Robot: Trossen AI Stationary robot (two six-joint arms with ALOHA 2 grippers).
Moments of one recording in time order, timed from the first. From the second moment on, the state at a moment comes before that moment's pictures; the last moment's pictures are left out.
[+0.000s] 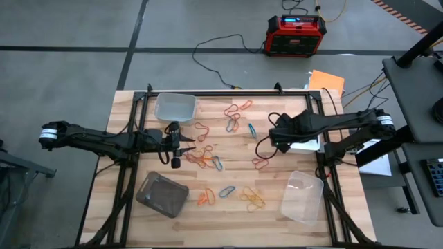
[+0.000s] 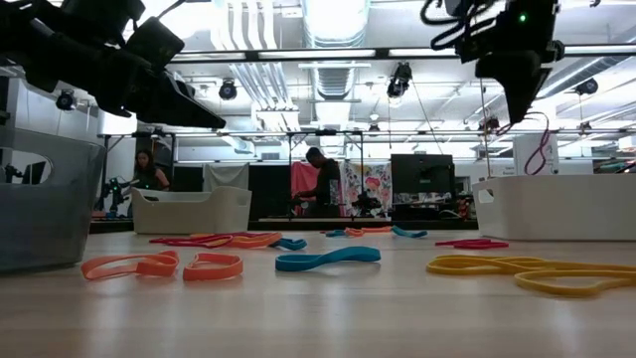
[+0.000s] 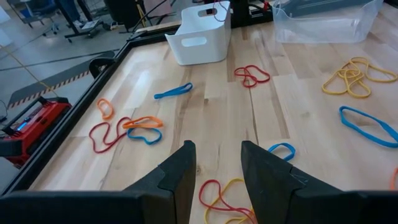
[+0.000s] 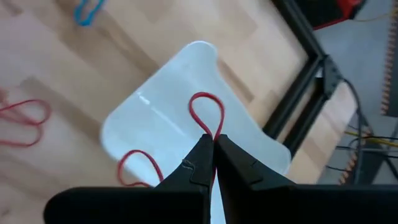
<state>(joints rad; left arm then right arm) 0.02 0.91 0.31 0.25 -0.15 0.17 0.00 1.37 1.17 -1.49 0.49 0.82</state>
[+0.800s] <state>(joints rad) 0.02 0.91 0.31 0.28 -0.15 0.20 -0.02 1.37 0.96 -1.36 0.54 0.97</state>
